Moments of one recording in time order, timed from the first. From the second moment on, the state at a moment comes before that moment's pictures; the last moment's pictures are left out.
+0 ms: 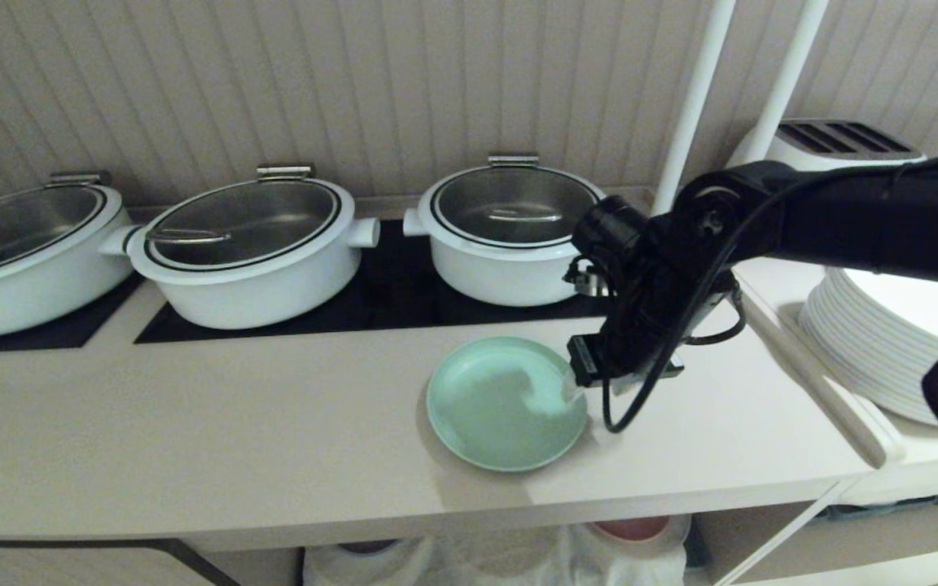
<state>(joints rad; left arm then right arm) 0.00 0.00 0.00 0.02 -0.01 -0.01 0.57 2.15 -1.95 0.98 0.02 0.29</state>
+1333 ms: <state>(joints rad) 0.00 0.00 0.00 0.02 -0.01 -0.01 0.58 2.25 -1.96 0.84 -0.02 0.25</state>
